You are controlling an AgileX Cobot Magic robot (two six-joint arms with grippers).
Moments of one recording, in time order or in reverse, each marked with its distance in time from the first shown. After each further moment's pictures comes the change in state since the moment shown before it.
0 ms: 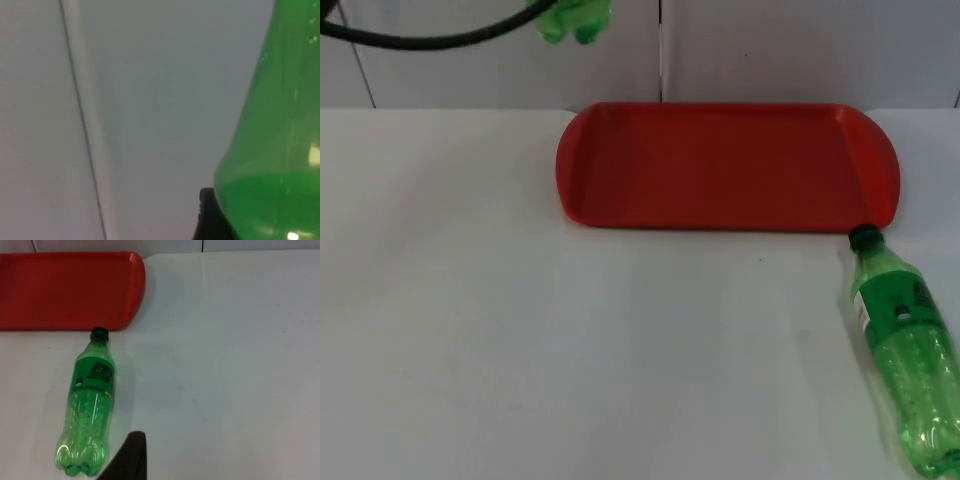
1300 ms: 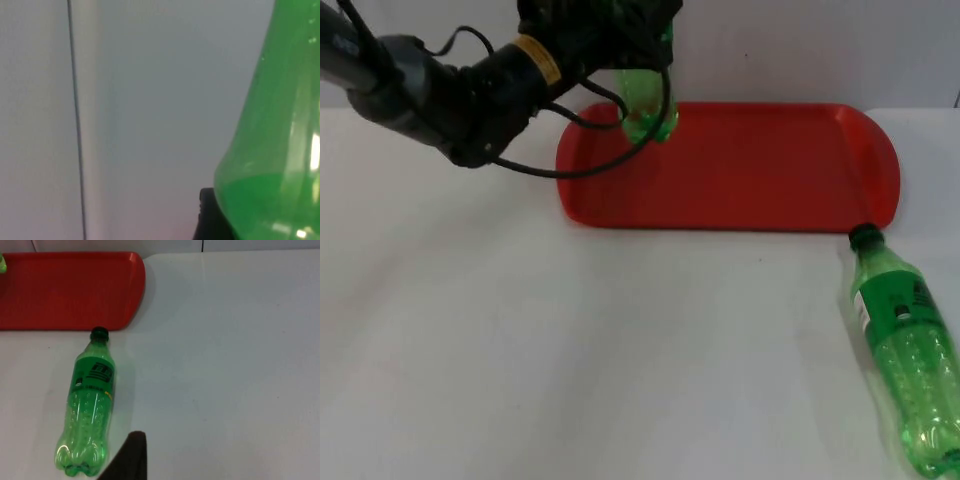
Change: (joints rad) right arm 0.000 0.000 0.000 0.000 0.000 0.000; left arm -0.013 0.692 -0.561 -0.025 -0.154 -0.057
